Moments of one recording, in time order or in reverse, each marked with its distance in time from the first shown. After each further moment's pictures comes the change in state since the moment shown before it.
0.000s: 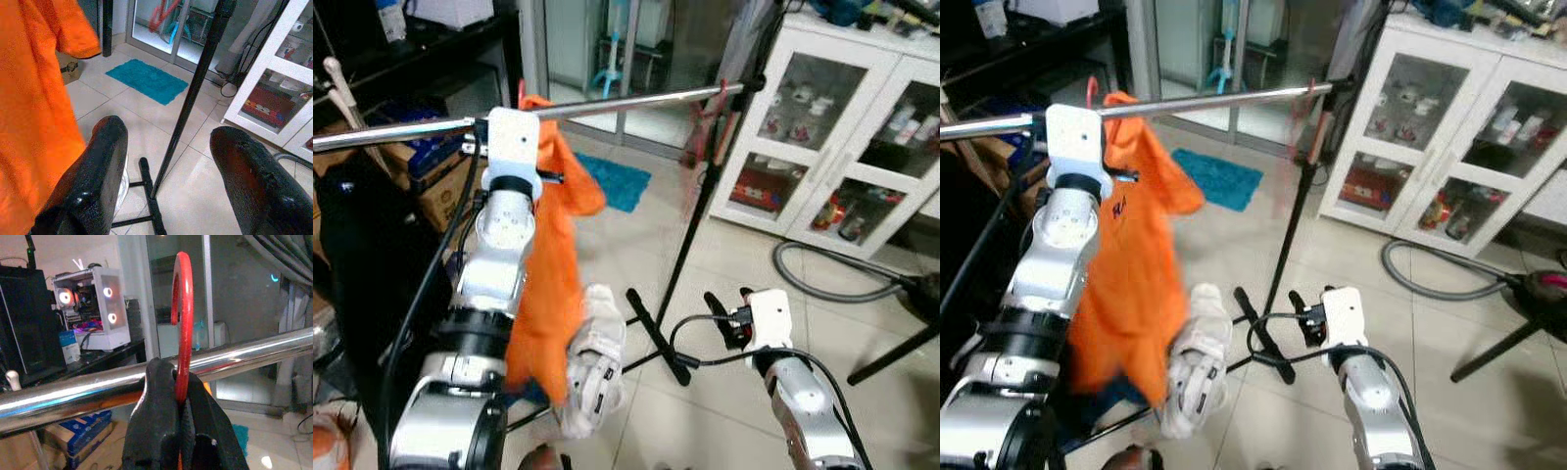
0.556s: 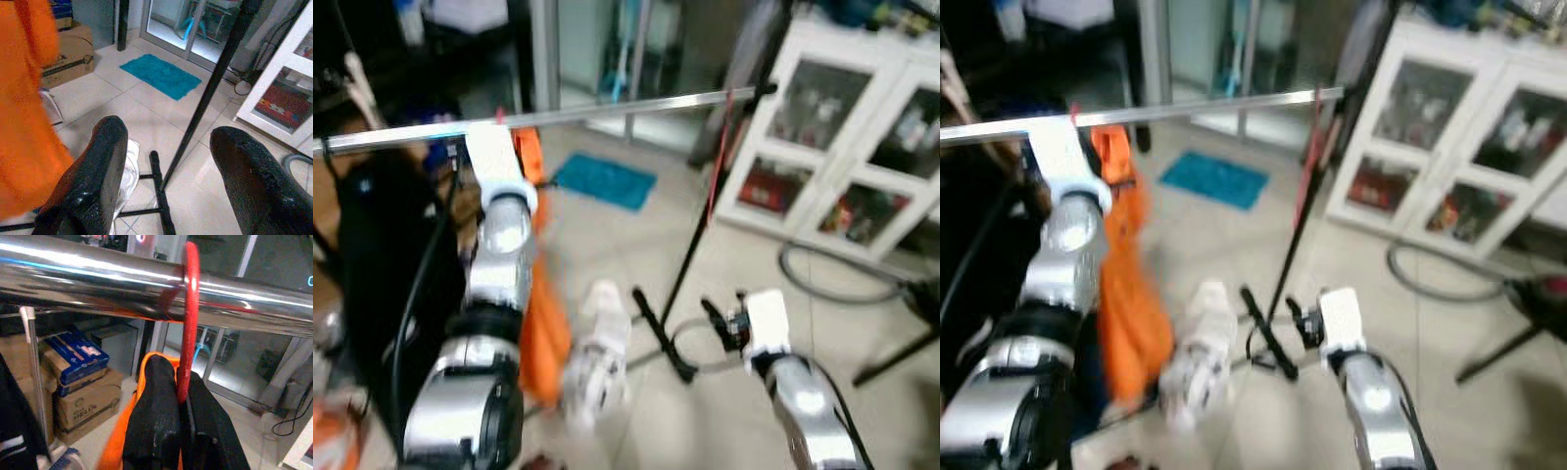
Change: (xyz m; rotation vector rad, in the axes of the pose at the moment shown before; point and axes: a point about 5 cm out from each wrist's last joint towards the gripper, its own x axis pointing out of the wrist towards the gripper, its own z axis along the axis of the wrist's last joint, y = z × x) left arm 0.000 -0.002 -0.033 -0.258 0.155 0.110; right arm -0.001 0.001 -0.004 -0.011 0.027 0.038
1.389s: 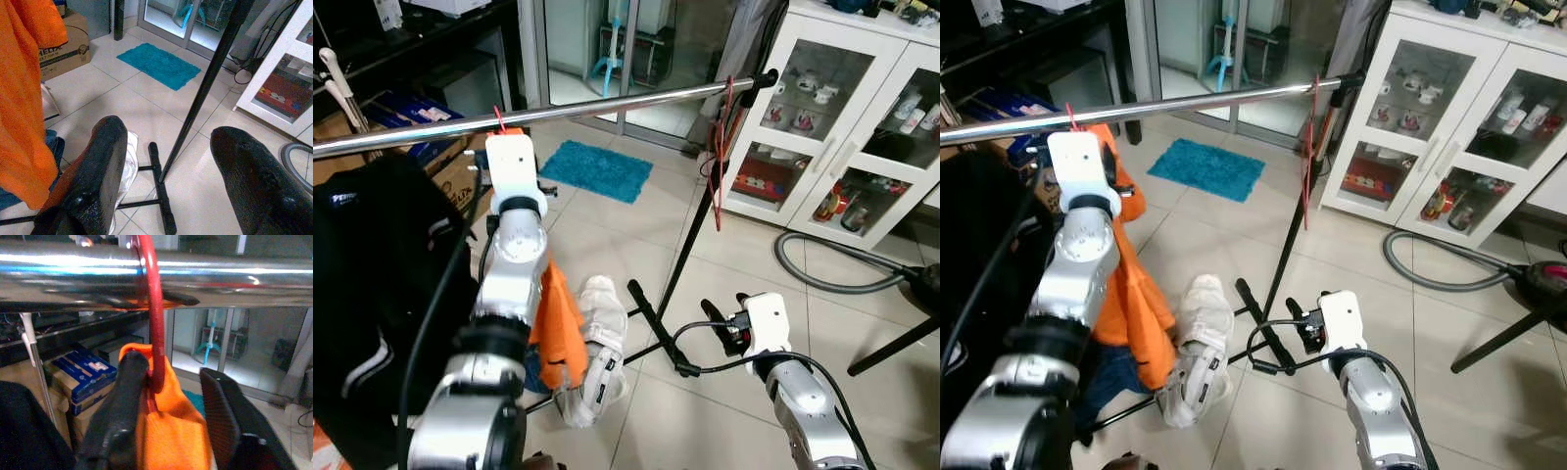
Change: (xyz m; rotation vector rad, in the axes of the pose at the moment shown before) left arm -0.018 -0.016 0.000 0.149 -0.081 -0.003; right arm -0.002 -0.001 -0.002 -0.001 0.013 0.001
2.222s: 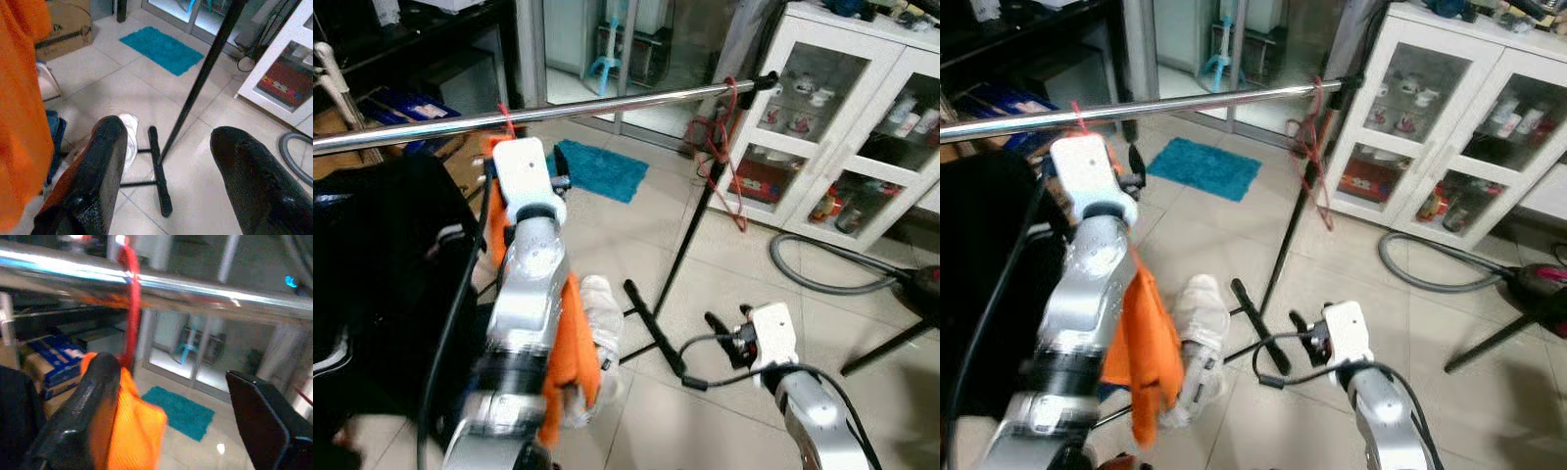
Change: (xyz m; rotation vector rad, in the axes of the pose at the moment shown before) left arm -0.036 -0.011 0.014 -0.096 0.028 -0.054; right arm -0.015 -0.003 -0.010 -0.016 0.059 0.047
